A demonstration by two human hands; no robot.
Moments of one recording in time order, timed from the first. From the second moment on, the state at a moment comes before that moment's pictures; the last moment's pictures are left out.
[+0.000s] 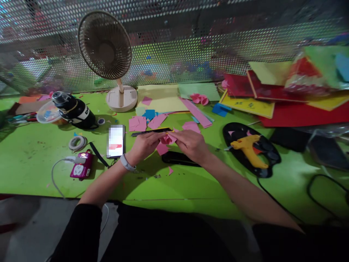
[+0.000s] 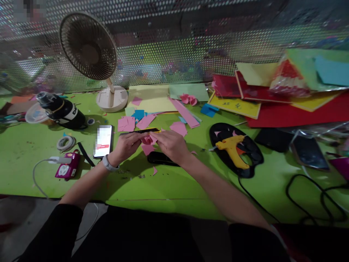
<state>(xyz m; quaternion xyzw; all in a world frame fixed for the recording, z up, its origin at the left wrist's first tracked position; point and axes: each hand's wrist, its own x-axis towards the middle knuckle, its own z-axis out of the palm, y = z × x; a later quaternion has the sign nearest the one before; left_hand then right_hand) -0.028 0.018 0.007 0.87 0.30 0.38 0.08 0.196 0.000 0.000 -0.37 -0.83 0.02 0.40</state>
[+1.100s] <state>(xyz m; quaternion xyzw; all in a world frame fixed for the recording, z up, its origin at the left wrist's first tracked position) -0.001 -0.015 0.008 0.87 0.38 0.32 -0.02 0.170 -0.018 0.009 -0.43 -0.79 -0.03 0.44</state>
